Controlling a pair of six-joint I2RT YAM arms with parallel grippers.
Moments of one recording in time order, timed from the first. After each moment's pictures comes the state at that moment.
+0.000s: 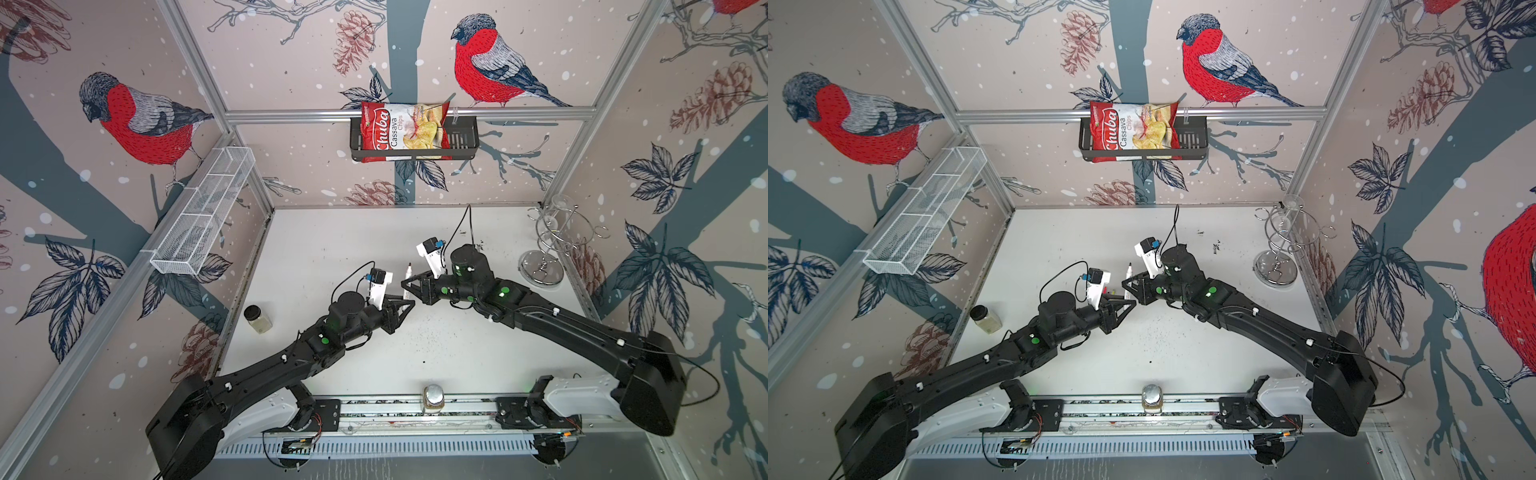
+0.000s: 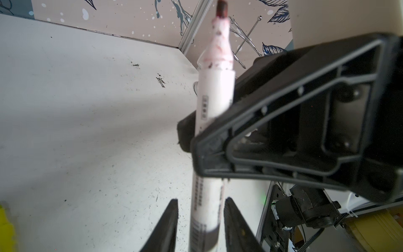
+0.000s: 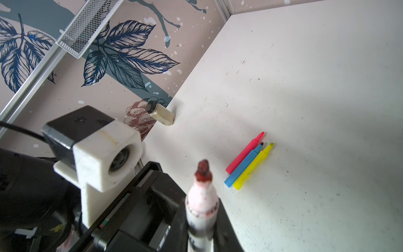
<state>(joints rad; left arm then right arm) -0.80 1.02 0.45 0.34 0.24 -0.52 0.87 1.31 0.98 -0.12 -0.35 0.47</state>
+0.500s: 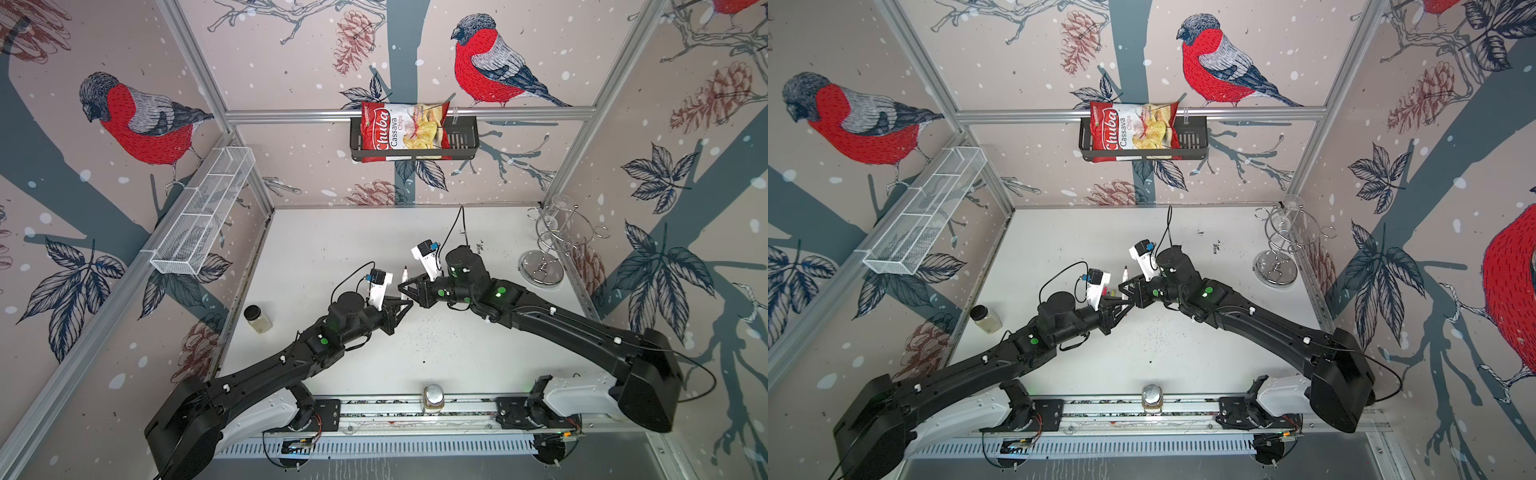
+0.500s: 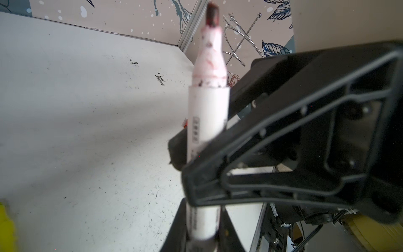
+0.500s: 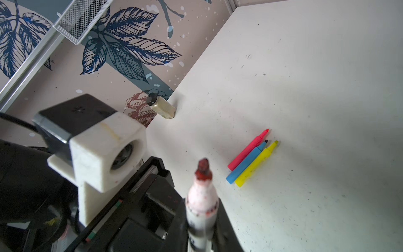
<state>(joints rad) -0.80 1.00 0.45 0.32 0.23 -0.52 0.89 1.33 0.99 -0.14 -0.34 0.44</state>
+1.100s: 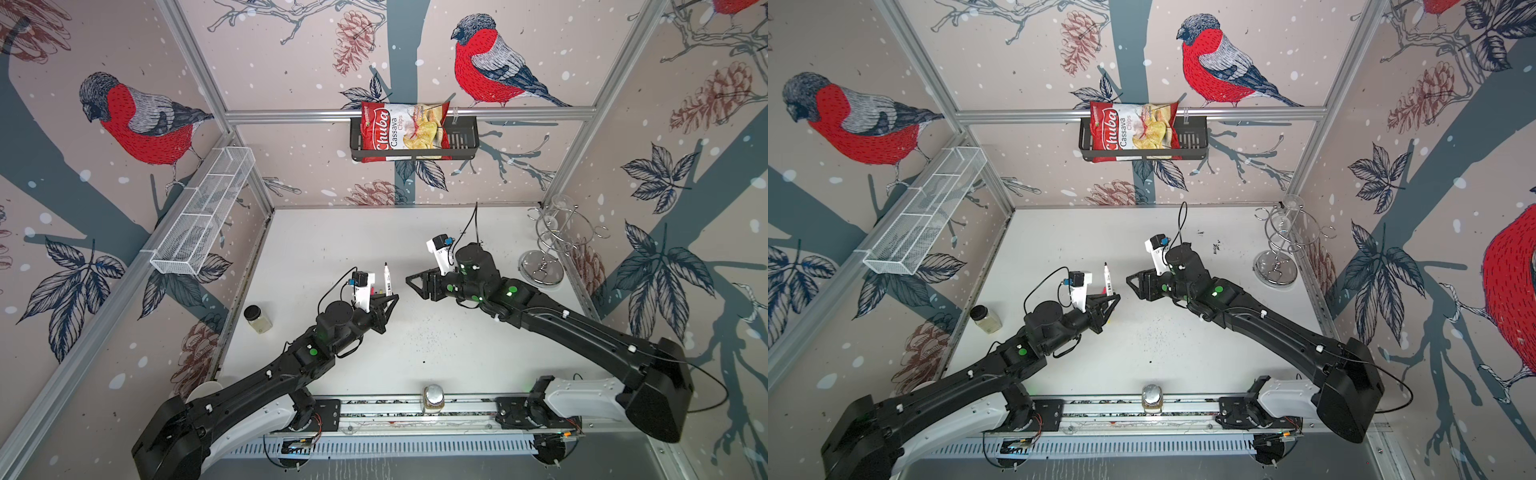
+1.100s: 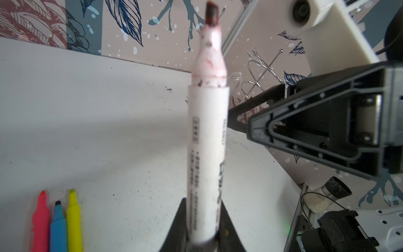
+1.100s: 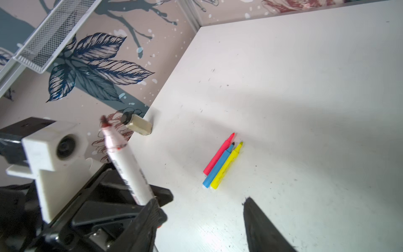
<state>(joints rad) -0.81 0.85 0.37 0.30 0.02 -0.53 0.83 1.26 0.99 -0.22 -0.20 0.50</state>
